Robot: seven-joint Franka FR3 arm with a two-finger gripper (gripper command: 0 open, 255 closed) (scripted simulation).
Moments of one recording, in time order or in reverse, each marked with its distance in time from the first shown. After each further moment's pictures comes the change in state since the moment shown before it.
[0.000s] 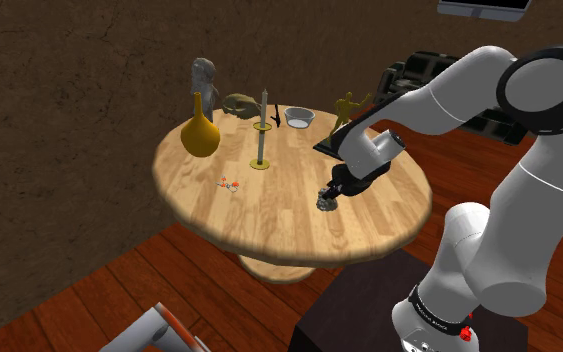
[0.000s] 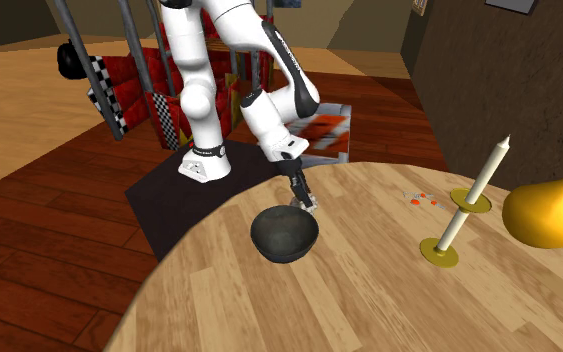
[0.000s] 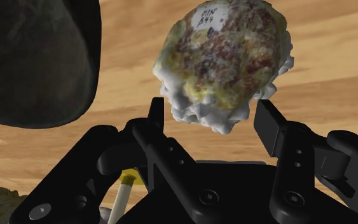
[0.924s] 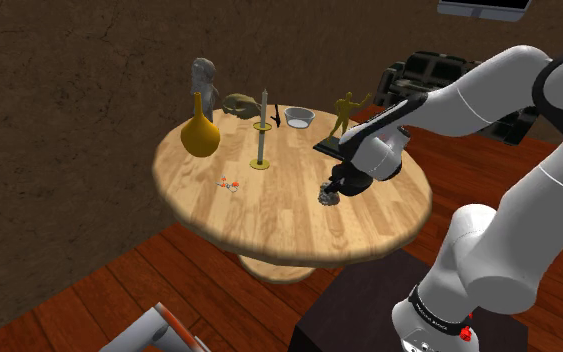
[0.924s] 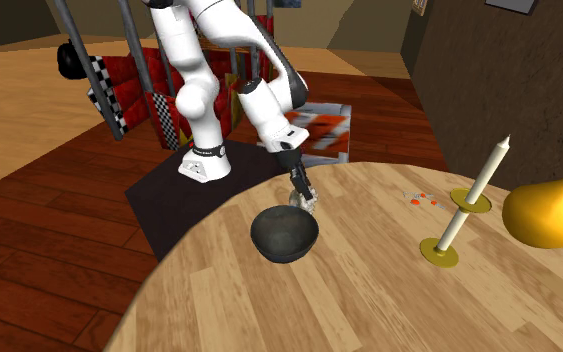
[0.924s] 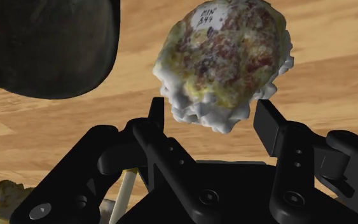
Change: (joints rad) arm -0.174 -0.131 0.121 -0.083 -0.485 0.018 0.415
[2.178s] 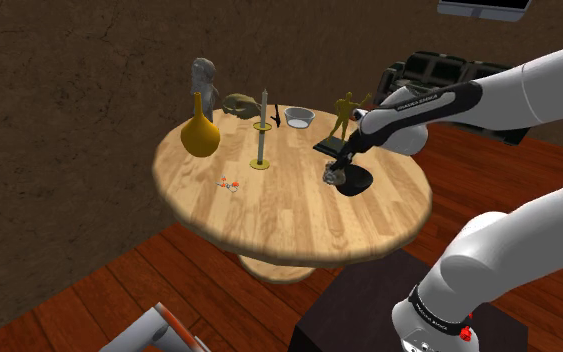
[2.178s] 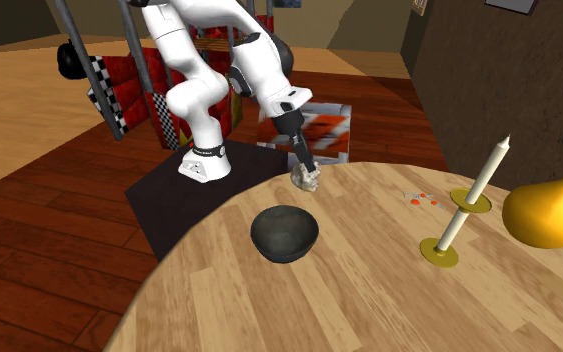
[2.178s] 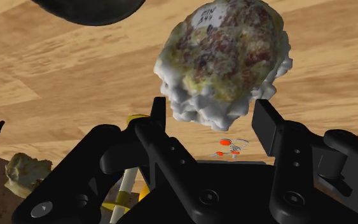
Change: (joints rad) arm -0.455 -0.244 0.361 0.021 -0.528 -0.280 0.470
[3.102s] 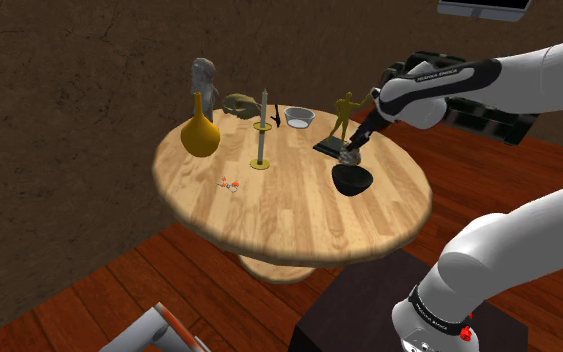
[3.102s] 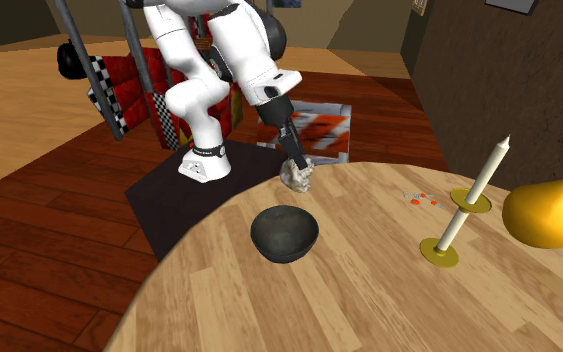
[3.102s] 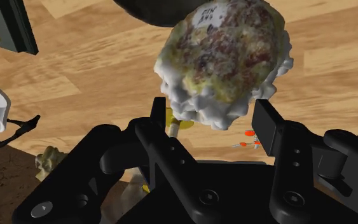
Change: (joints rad) arm -0.061 -0.001 -0.102 0.185 -0.044 -0.213 -0.091
